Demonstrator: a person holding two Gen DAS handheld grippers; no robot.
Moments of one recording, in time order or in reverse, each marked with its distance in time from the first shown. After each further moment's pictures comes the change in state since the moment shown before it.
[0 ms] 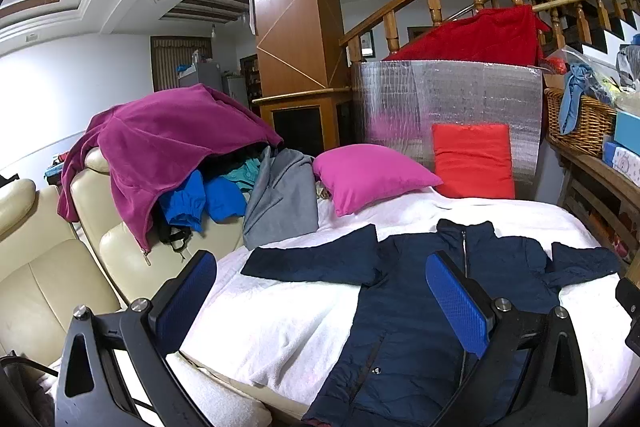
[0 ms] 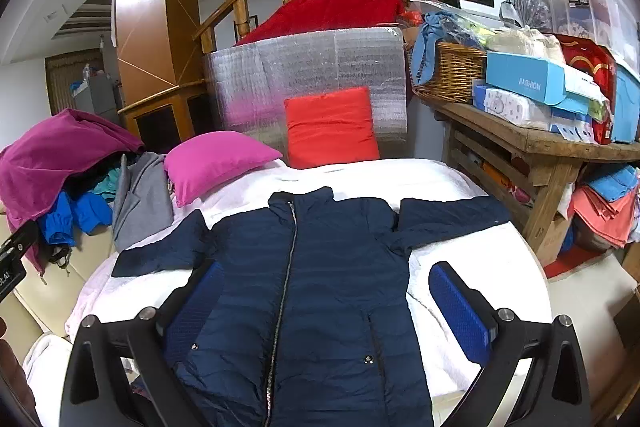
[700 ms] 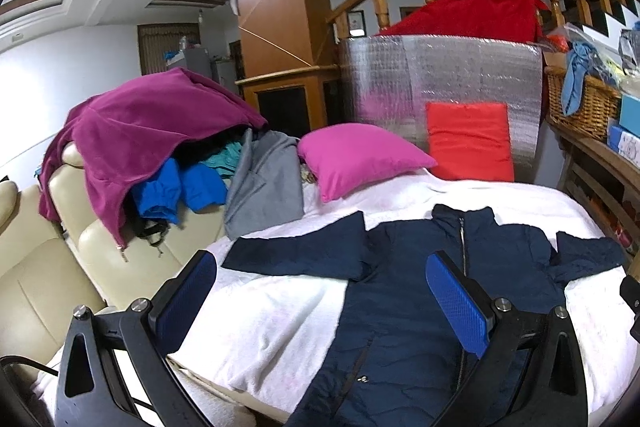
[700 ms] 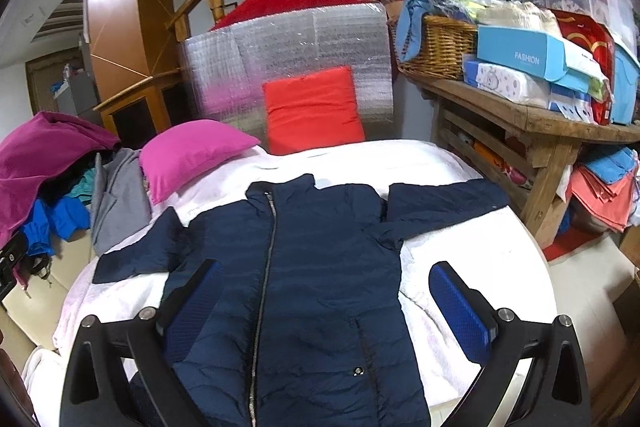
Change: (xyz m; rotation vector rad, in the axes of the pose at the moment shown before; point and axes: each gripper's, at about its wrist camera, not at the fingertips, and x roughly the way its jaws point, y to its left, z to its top) left arm 0.065 -0.039 0.000 -0.005 0.136 -0.051; right arm 0.064 -0.018 0.009 0.080 0.037 -0.031
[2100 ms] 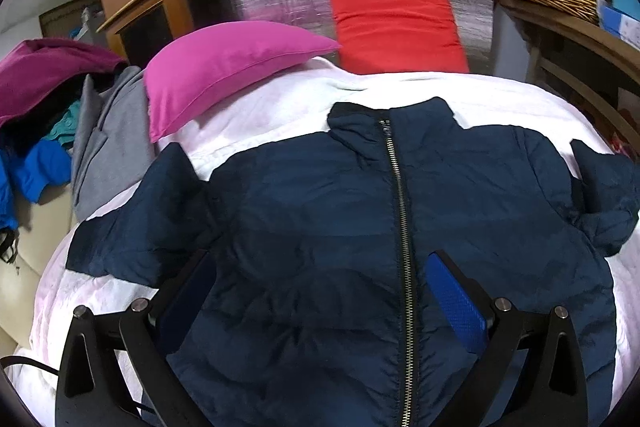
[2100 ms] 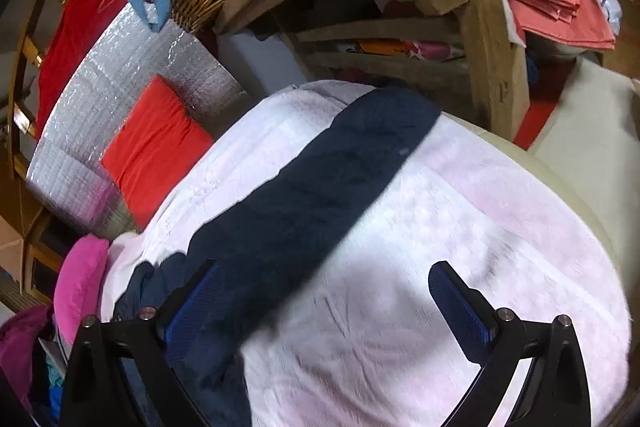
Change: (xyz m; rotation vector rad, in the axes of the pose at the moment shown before) left arm 0.256 -0.193 -0.062 0.218 0.251 -0.181; right arm 0.279 -0.321 0.010 0.621 0.152 -0.131
